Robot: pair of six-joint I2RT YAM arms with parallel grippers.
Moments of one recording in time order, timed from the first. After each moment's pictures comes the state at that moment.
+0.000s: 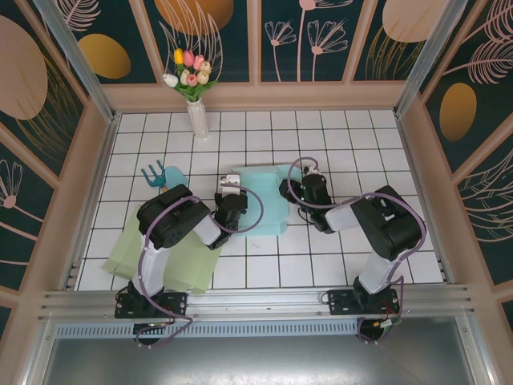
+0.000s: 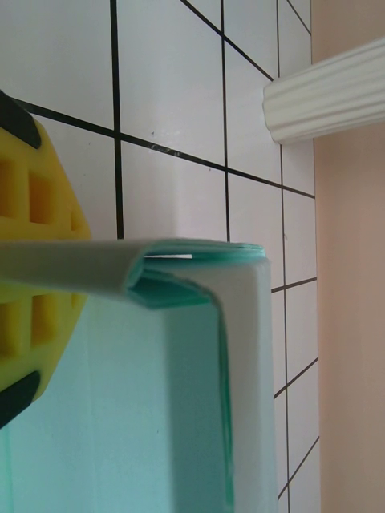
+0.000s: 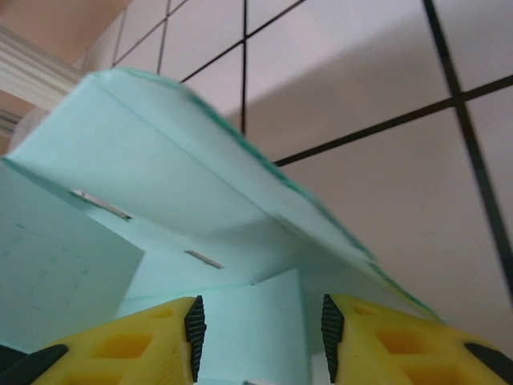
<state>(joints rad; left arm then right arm) -0.79 2.09 0.66 1.14 -0.72 -0.23 0.52 1.73 0.56 0.66 0.00 0.78</state>
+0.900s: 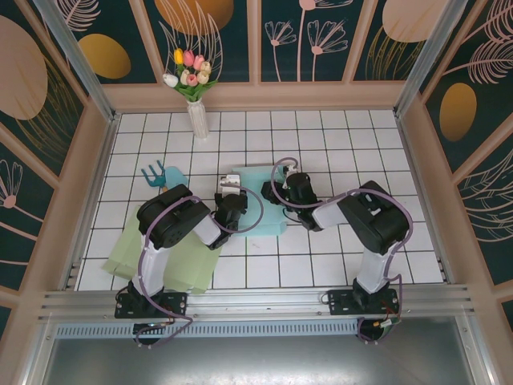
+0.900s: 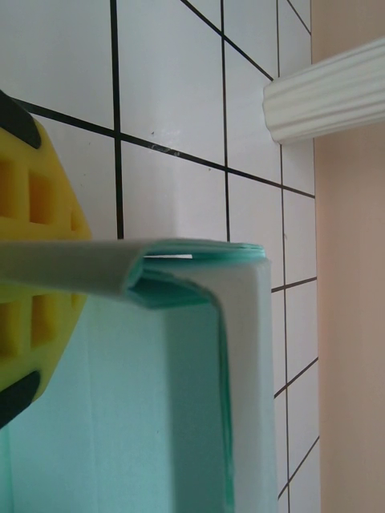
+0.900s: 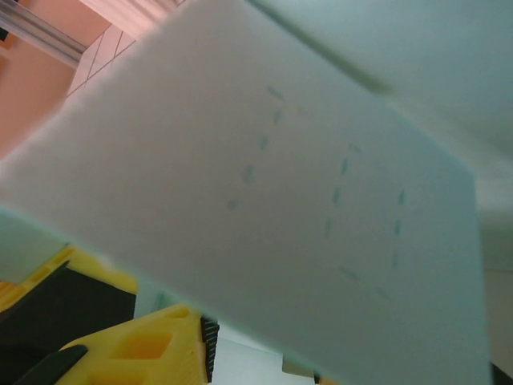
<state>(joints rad) -0.79 2.09 0.66 1.14 -0.72 -0.23 0.63 1.83 0.66 0.69 -0.11 0.76</state>
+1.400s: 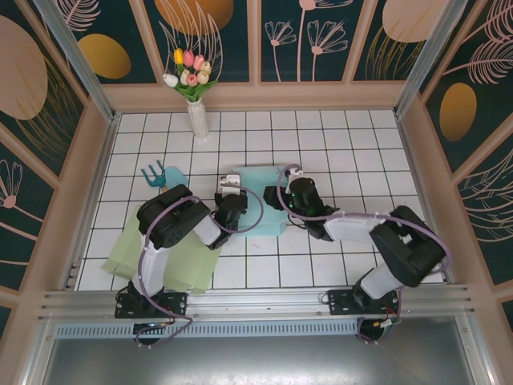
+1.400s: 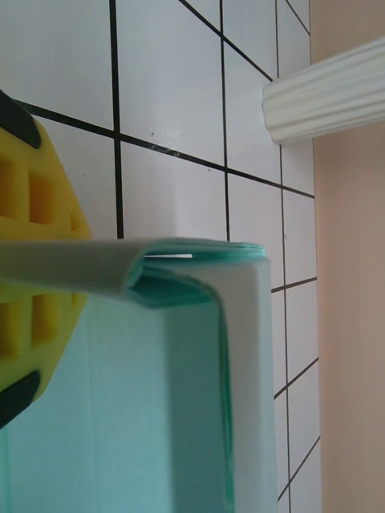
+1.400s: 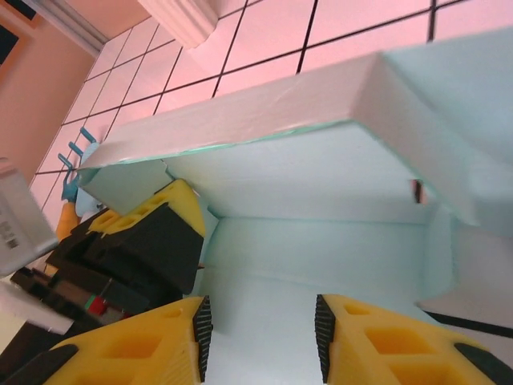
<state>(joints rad) -0.79 2.09 0.66 1.14 -0.72 -0.22 0.71 1.48 0.57 0.45 0.03 0.65</state>
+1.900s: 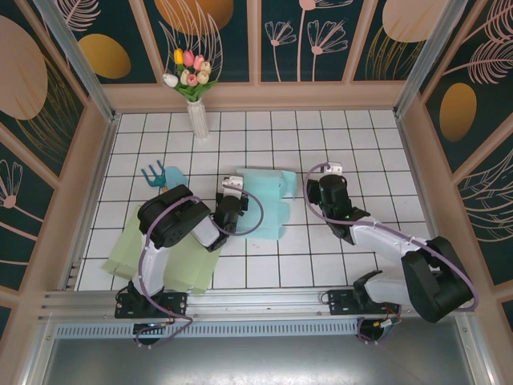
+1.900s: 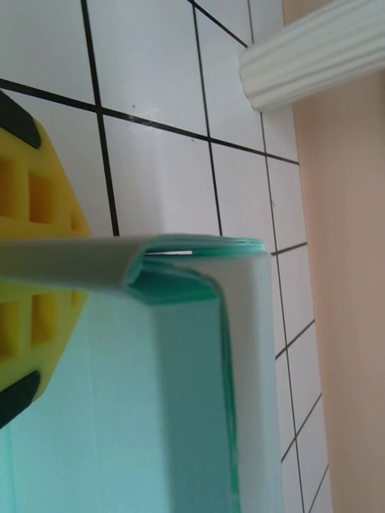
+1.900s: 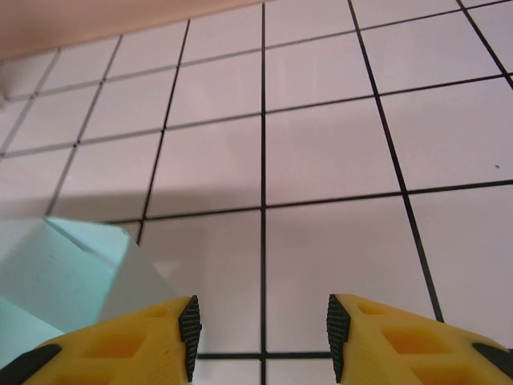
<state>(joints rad) -0.79 2.10 0.63 1.24 -0.62 -0.11 0.50 1.25 0.48 0.23 0.27 0.38</state>
